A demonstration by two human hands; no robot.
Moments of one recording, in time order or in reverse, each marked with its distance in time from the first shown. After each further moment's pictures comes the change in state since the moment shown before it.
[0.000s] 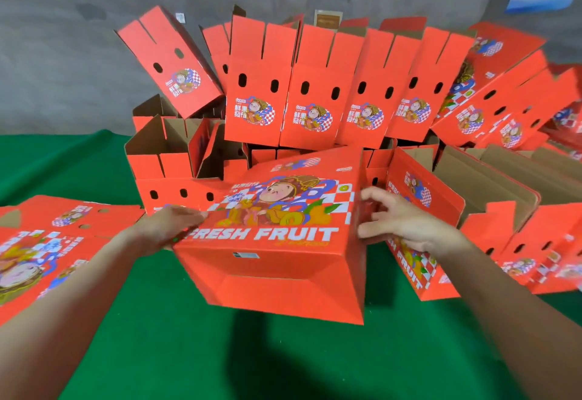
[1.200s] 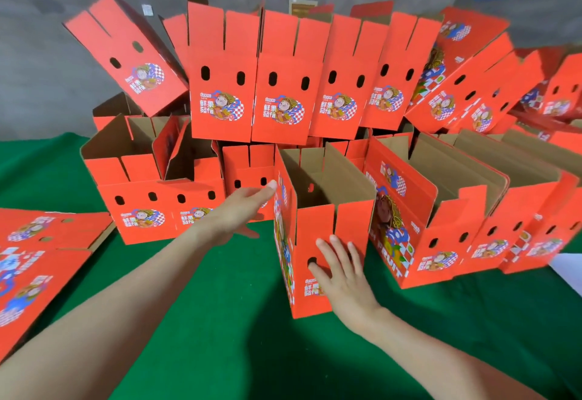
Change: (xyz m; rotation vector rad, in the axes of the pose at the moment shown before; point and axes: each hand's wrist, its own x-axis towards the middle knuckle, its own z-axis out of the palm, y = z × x) left_hand -0.004 0.106 0.124 -0.136 -0.156 0.190; right_hand 0.001 0.146 0.073 -1.475 0.491 -0.533
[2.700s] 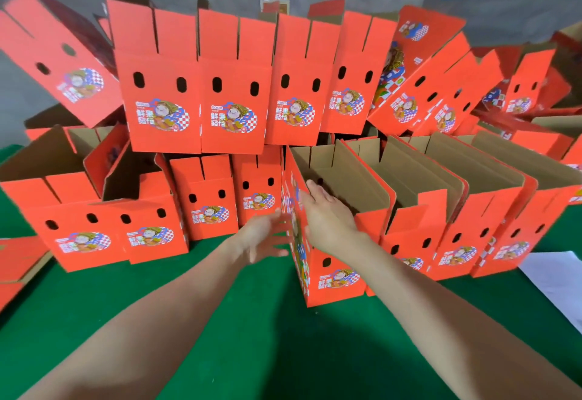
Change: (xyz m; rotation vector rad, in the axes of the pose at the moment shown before) left_hand 0.097 -0.004 0.118 -0.452 -0.255 -0.231; right_hand 0.100 0.113 -0.051 0.176 -0.357 0.251
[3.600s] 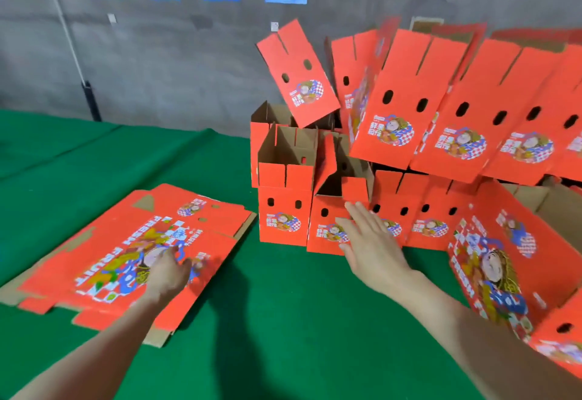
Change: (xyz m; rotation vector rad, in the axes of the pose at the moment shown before) left_hand -0.265 -0.127 -0.443 0.691 1.179 -0.027; right_hand 0.046 -0.292 0.024 0.072 0.126 -0.385
